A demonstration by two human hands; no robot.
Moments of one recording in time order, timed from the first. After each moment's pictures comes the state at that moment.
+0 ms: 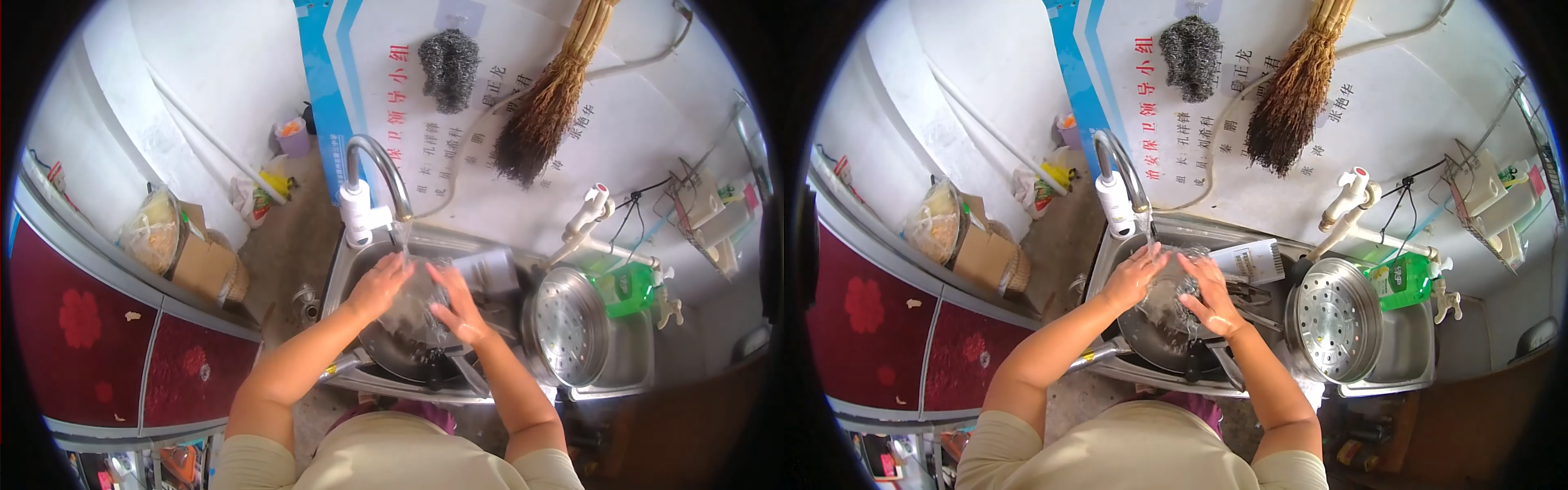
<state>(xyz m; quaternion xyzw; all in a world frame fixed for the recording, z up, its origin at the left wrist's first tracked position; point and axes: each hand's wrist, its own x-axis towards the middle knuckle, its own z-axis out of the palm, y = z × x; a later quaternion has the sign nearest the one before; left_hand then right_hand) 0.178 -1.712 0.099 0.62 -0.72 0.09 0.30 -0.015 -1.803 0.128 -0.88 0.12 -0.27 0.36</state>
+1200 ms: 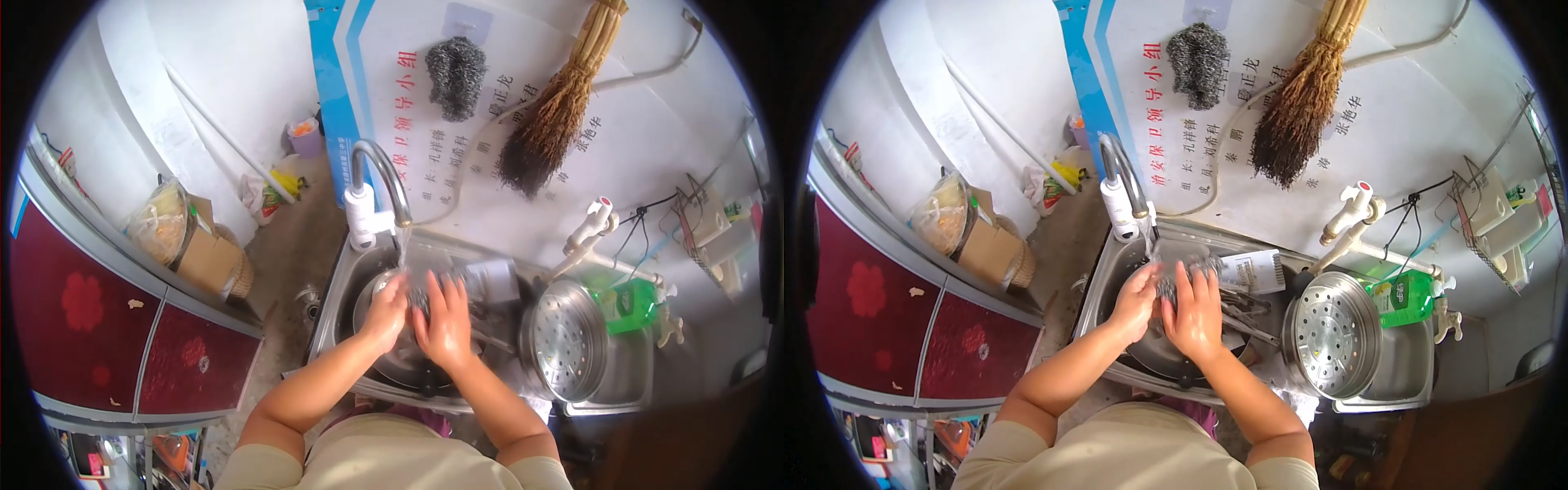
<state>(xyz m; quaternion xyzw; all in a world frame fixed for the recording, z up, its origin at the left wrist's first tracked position) 0.113 -1.700 0.136 0.51 -0.19 -0.49 0.68 -0.001 -1.757 0.161 -0.90 0.24 -0.34 0.11</state>
